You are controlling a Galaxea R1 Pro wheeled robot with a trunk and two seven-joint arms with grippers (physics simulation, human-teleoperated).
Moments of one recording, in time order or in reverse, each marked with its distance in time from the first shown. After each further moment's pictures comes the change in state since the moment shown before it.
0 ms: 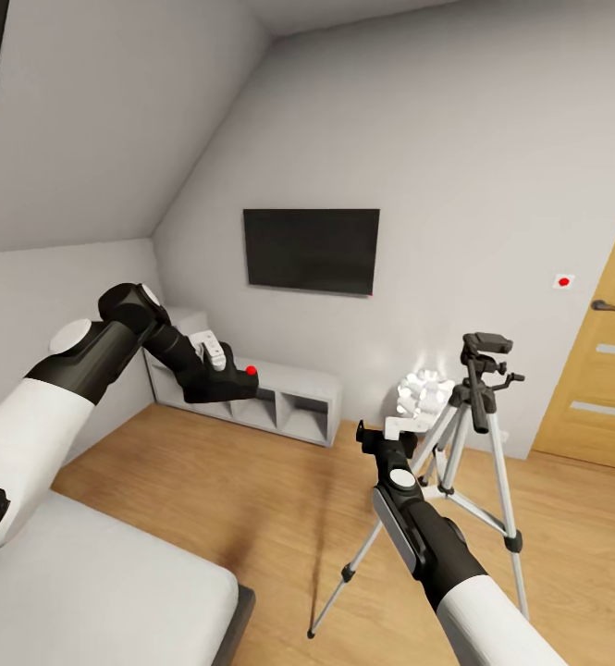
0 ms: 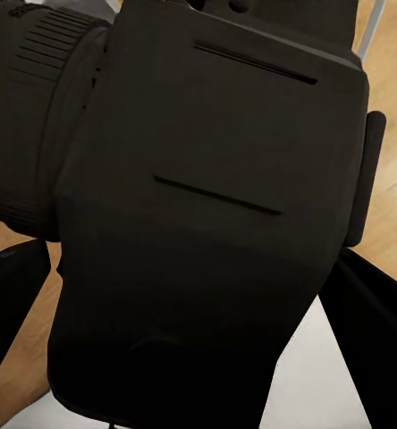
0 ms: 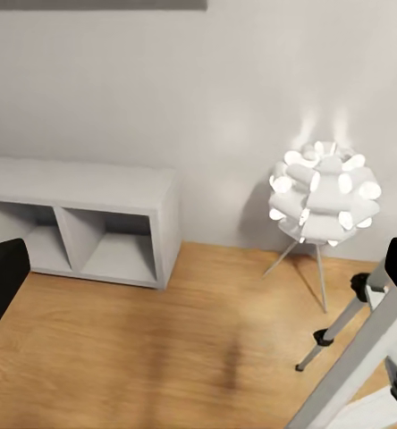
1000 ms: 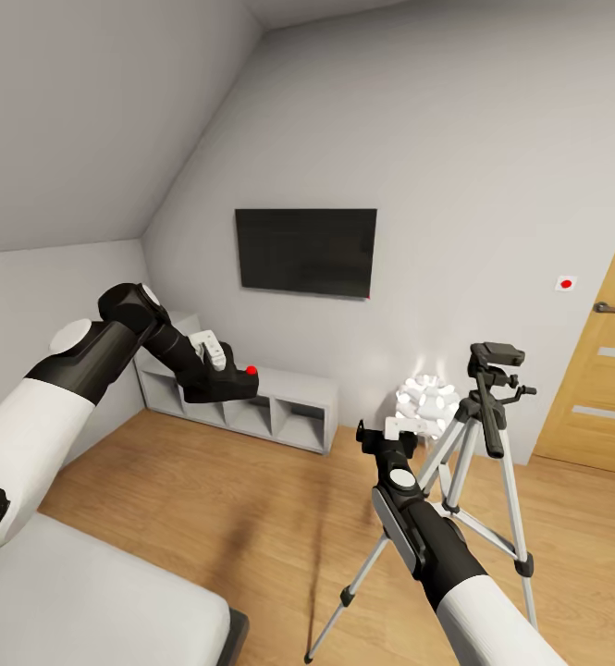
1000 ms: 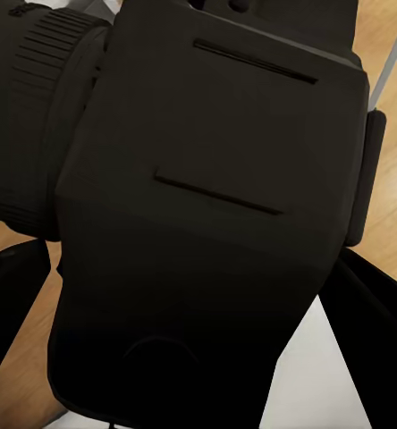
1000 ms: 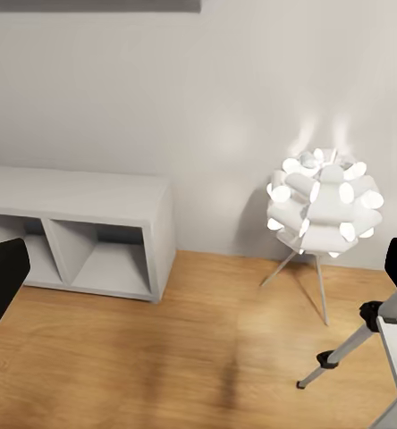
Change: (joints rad) left arm 0.000 0.000 0.000 -0.001 0.000 0.000 0.000; right arm 0.000 0.000 0.000 0.000 0.000 0.001 0.000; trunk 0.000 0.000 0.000
